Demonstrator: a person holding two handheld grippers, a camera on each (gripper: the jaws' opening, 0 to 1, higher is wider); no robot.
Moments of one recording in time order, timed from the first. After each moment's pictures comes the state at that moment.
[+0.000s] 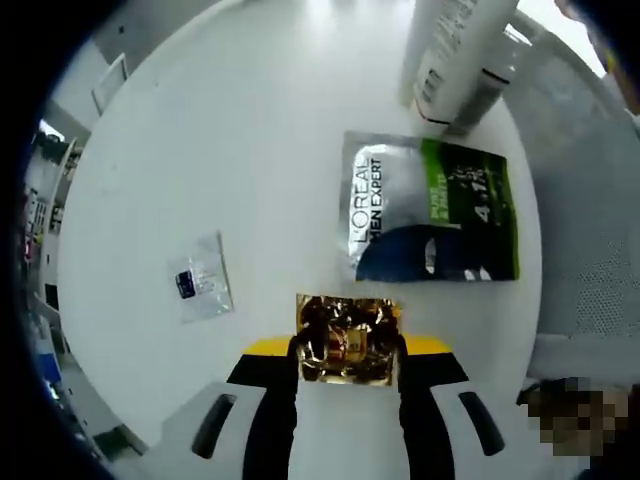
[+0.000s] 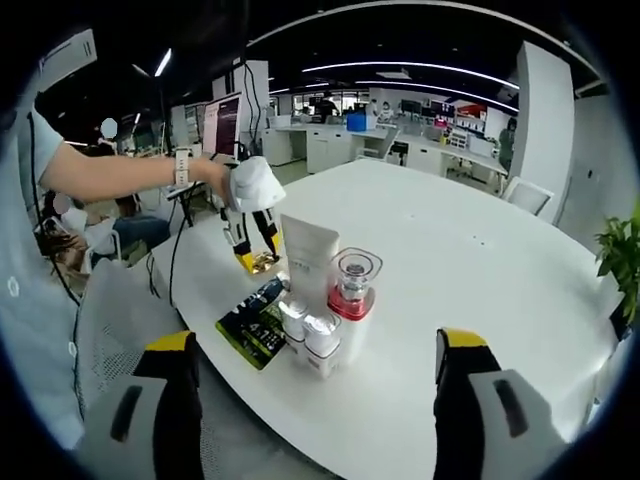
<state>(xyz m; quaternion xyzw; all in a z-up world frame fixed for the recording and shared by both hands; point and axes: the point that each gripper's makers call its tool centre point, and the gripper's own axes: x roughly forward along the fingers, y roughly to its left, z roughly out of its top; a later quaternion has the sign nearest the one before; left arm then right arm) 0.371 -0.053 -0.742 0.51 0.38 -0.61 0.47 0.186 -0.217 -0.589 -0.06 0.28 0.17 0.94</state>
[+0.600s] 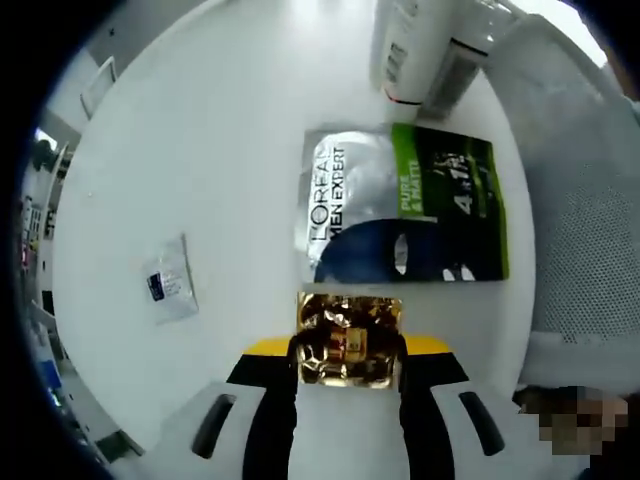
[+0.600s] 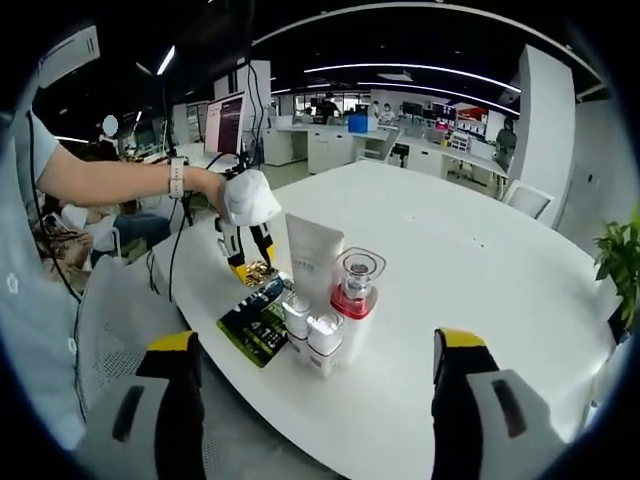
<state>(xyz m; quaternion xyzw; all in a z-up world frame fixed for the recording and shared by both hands) 0.346 -0.047 -0.751 0.52 0.39 -0.61 0.46 0.183 -0.215 -0.590 -0.07 0.28 0.16 0.94</state>
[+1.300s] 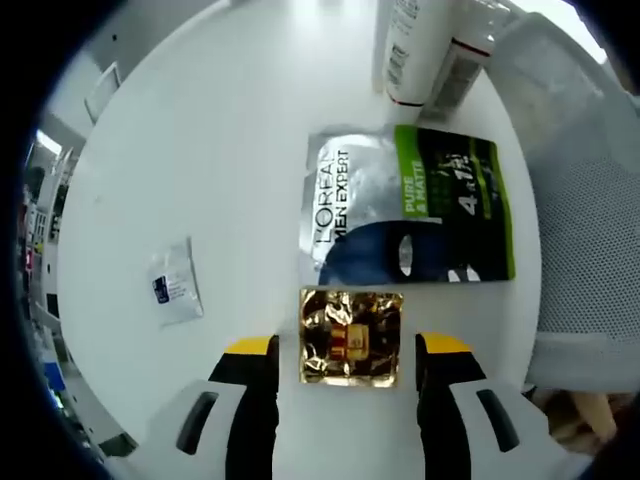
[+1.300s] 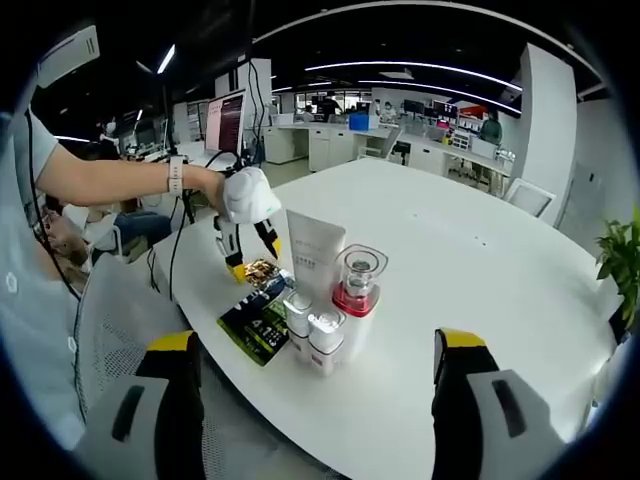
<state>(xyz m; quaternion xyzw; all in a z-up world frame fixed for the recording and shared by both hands) 0.346 -0.047 -0.750 0.52 0.37 -0.62 0.47 0.184 -0.214 -0.591 -0.07 0.28 0.16 0.94</state>
